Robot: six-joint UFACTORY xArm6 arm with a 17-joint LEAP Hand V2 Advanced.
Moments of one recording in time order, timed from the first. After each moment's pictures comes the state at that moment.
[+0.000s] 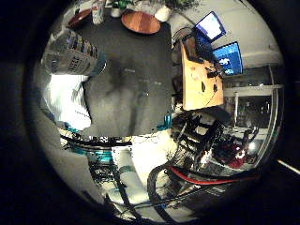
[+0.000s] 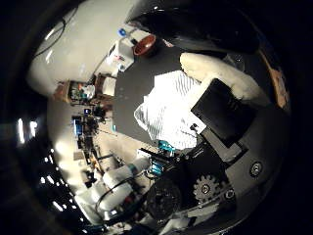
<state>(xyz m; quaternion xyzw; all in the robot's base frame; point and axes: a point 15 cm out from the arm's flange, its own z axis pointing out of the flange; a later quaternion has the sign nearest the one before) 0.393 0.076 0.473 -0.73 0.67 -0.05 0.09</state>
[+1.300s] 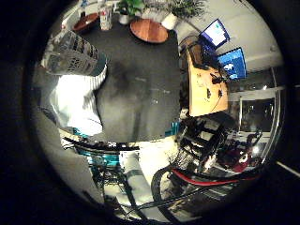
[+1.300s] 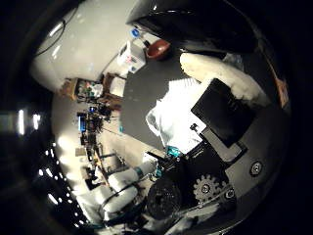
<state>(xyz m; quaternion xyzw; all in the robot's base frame) 0.424 0.132 0.493 -0.73 0.65 -0.02 0.19</state>
